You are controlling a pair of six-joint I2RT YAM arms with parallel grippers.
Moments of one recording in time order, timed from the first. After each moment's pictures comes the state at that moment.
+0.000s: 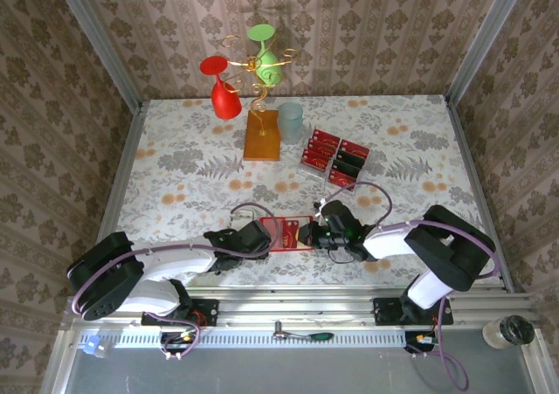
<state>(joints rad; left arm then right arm) -1.05 1.31 0.47 -0.32 -0.44 -0.80 0.75 1.58 0.44 0.43 -0.28 0.97</state>
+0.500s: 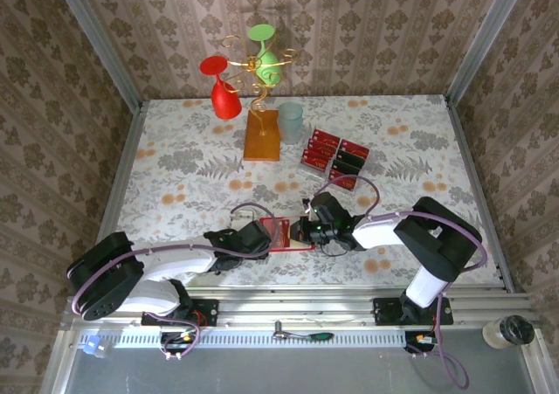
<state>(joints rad) -1.05 1.31 0.47 -0.32 -0.44 -0.80 0.75 1.67 0.60 0.30 -0.36 0.91</state>
